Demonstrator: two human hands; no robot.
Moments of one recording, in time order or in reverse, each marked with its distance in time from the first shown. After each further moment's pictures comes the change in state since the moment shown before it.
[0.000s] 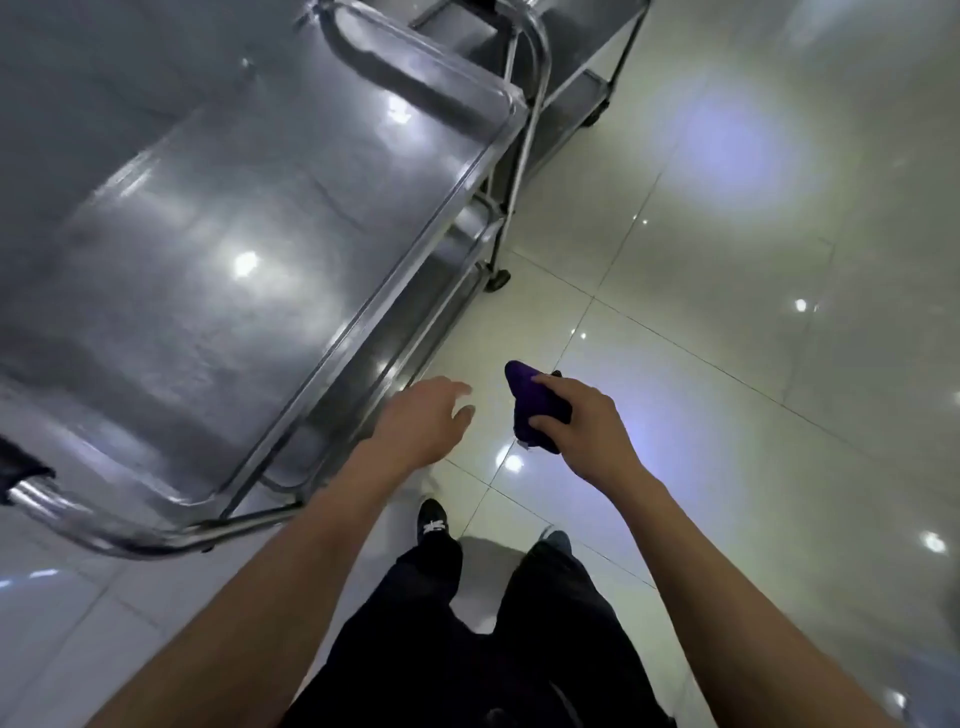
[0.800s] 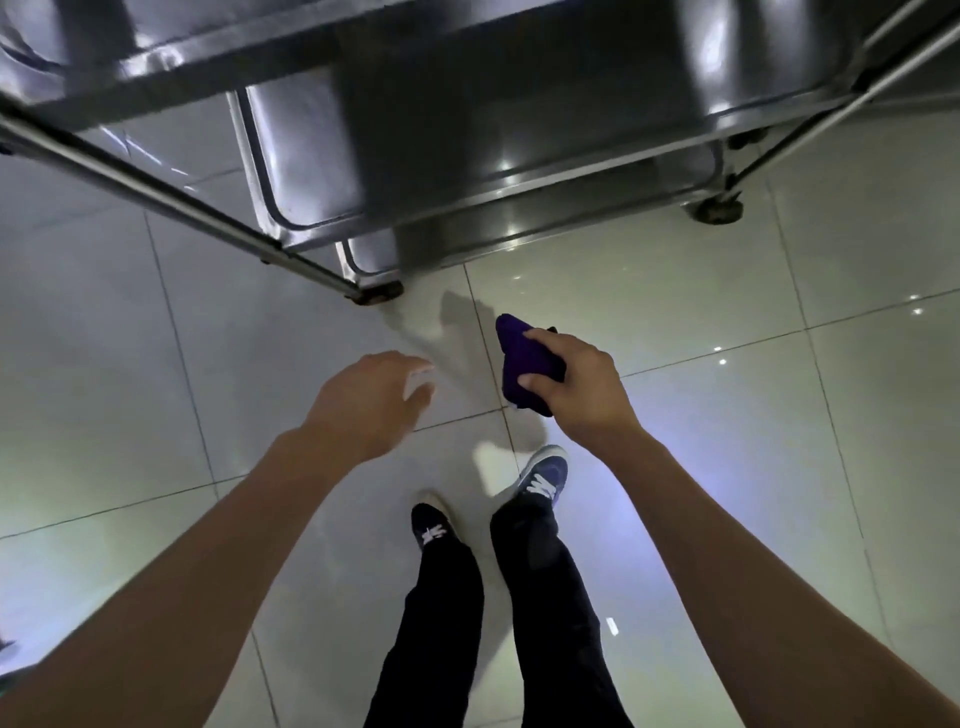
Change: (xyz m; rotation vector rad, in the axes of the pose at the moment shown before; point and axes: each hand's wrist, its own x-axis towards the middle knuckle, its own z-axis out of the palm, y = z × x) left_hand 0.004 -0.057 0.250 -0.346 0.195 -0.752; right_hand 0.174 0.167 0.141 -0.220 -0.694 -0.327
